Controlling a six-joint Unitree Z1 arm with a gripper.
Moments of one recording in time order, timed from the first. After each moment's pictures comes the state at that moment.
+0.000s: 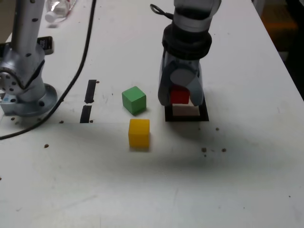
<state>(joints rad) -0.16 2.02 -1.47 1.16 0.01 -0.07</state>
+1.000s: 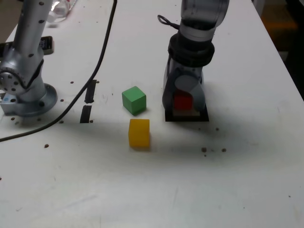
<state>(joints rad) -0.10 2.07 -1.44 1.09 -0.01 0.00</state>
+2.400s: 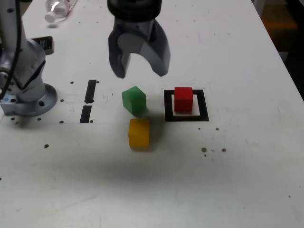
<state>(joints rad) -0.23 1.70 -1.34 1.33 0.04 -0.08</state>
